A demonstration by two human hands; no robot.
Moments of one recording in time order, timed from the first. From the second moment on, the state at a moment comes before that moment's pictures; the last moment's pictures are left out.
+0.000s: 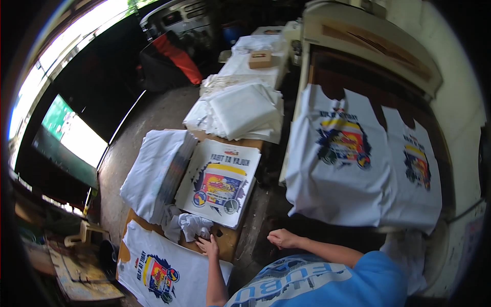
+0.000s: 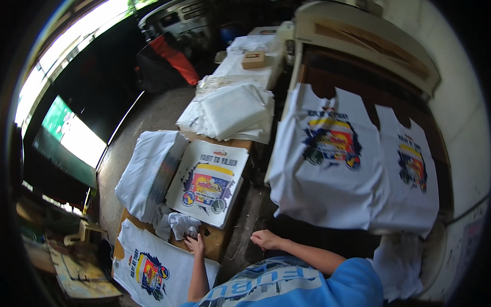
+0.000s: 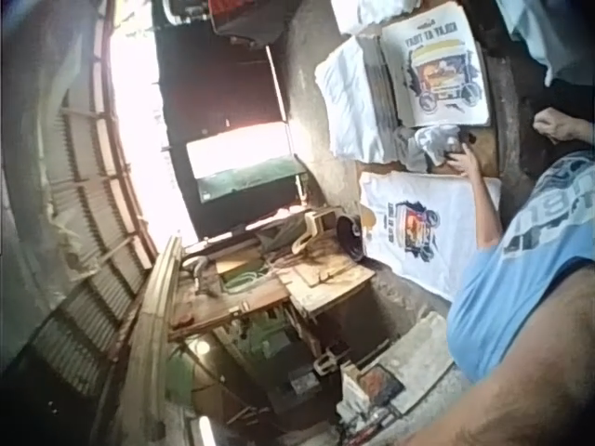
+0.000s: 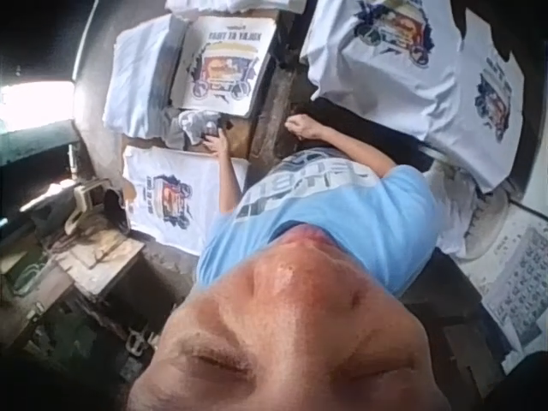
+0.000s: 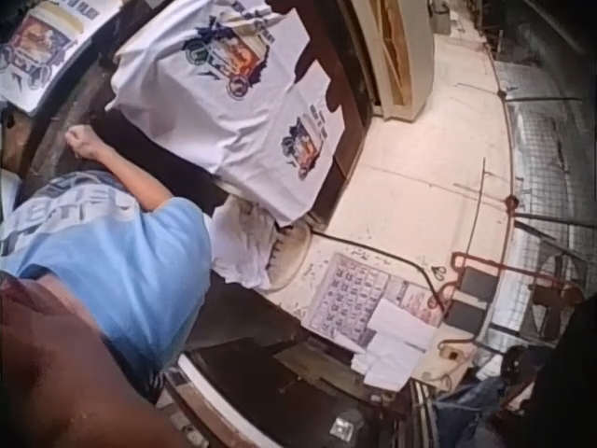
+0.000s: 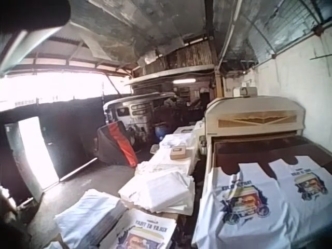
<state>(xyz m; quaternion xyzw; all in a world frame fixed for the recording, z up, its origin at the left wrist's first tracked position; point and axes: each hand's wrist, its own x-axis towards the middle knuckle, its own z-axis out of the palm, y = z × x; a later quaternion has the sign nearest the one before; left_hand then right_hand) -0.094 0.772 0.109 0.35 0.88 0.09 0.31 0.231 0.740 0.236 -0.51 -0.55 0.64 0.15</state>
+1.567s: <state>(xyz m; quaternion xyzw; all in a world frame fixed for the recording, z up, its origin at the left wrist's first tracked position) 0.472 0.646 0.378 0.72 0.23 0.21 0.63 0.949 0.280 0.374 -0.54 -0.09 0.25 0.80</state>
